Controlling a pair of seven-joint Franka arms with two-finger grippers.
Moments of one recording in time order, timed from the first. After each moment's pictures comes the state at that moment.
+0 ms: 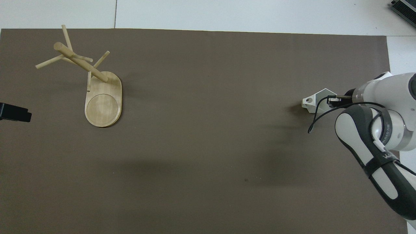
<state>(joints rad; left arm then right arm) 0.01 -0.09 -0.02 -1.63 0.02 1.54 0.15 -0.03 0.20 -0.08 -2.02 0.01 2.34 0.05</state>
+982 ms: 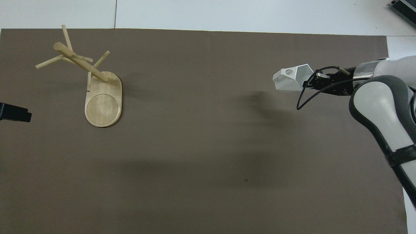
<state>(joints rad) 0.01 -0.09 -0.02 -1.63 0.02 1.54 0.15 0.00 0.19 0.09 -1.77 0.84 2.15 -0.04</state>
